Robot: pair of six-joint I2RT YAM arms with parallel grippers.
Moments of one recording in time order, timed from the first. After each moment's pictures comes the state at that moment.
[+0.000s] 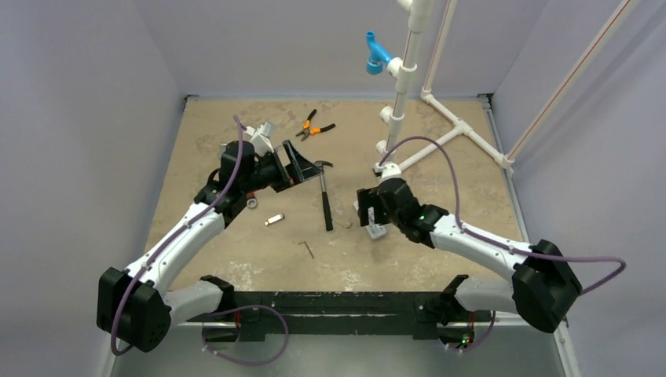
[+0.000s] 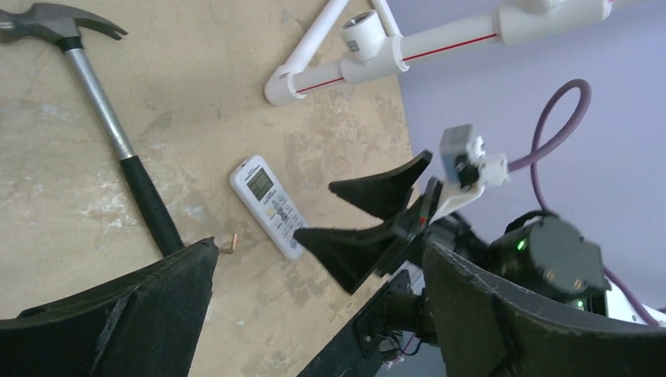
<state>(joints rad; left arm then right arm) -0.40 1.14 0.84 -0.05 0.46 -0.86 0.81 1.26 0.70 -0.22 0.34 0.40</state>
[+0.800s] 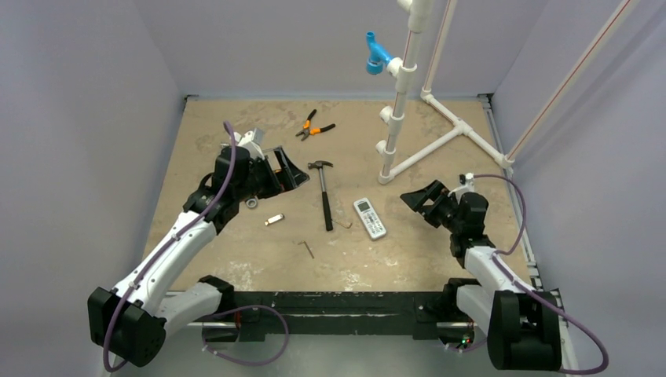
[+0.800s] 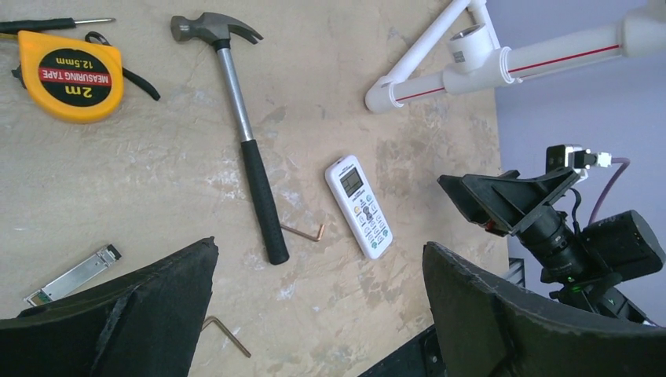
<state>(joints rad) -0.40 1.03 0.86 -0.33 0.22 -0.72 -0.04 1.00 0.24 0.33 -0.46 0.79</state>
